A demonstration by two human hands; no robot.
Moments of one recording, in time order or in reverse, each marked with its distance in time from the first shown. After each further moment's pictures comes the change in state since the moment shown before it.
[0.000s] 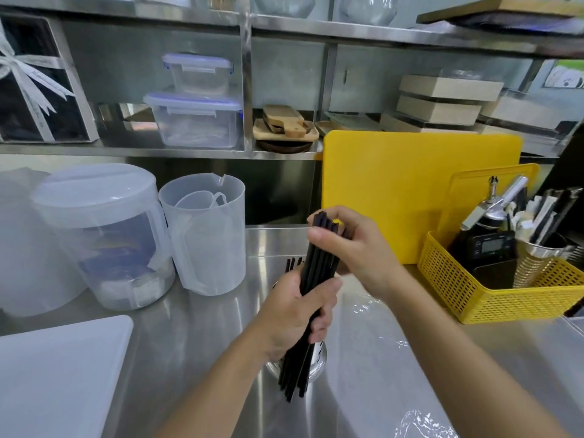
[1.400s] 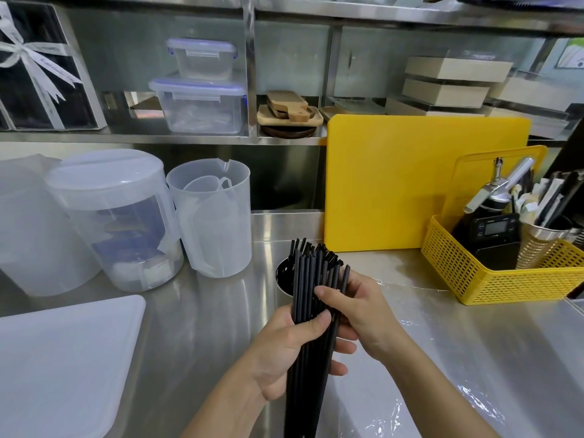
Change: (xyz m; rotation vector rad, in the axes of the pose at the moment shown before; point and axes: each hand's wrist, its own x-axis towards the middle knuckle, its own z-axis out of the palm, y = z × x) left_hand -0.050 -0.033 0.002 -0.162 -0.013 -0.221; right_hand -0.075 0.048 0.023 0.266 0.029 0.275
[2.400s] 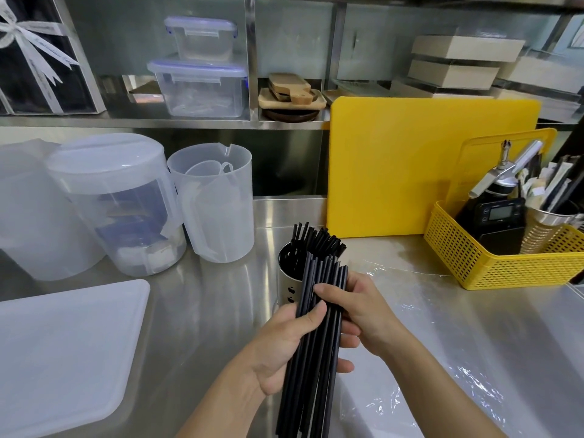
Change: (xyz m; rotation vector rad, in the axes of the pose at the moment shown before) left_hand -0.008 -0.012 -0.001 -0.129 -0.005 -0.121; right_hand -0.006 0.020 -0.002 0.111 -0.096 0.100
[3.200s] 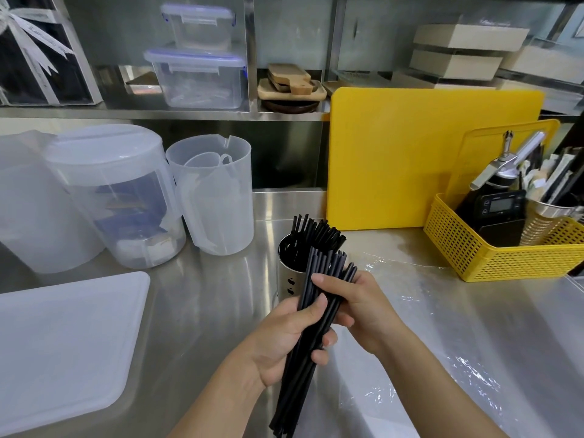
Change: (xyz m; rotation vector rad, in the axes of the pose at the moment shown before) left_hand 0.003 -0.008 -0.009 -0.050 -0.040 -0.033; right_hand -0.005 0.002 0.008 0.105 0.077 0.051
